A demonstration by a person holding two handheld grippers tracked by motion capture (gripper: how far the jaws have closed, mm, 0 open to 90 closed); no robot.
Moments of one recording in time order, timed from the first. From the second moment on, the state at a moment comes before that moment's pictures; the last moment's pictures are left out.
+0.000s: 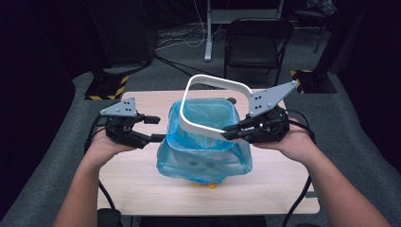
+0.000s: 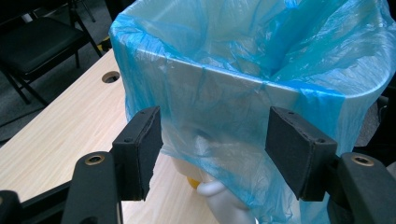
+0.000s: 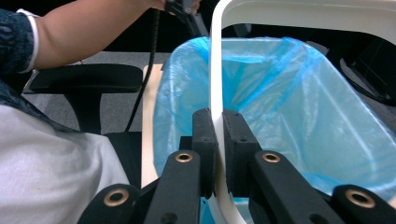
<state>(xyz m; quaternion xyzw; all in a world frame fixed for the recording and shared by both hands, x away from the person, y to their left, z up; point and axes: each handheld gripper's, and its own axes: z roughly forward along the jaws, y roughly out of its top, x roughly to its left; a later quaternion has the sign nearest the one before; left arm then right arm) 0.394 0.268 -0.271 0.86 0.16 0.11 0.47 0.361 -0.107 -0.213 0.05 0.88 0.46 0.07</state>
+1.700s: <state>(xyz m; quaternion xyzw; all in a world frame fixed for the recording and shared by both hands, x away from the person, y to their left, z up) 0.397 0.263 -0.276 0.86 0.17 0.10 0.47 0.366 -0.076 -0.224 -0.01 0.90 0.44 0.01</state>
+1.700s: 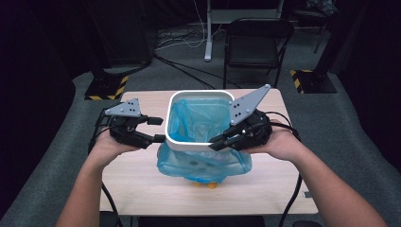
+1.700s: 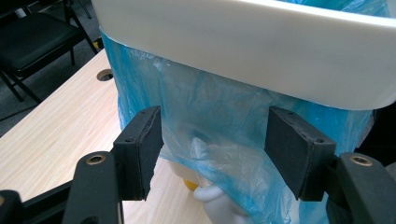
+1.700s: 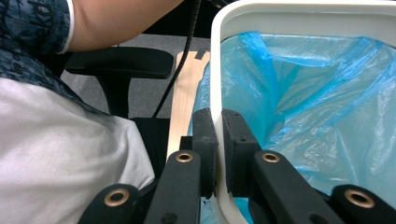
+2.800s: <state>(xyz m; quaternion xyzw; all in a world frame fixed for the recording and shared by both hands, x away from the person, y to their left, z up) 0.394 0.275 -0.249 0.86 0.17 0.12 0.47 0.368 -0.075 -0.240 0.01 0.90 0.43 0.01</state>
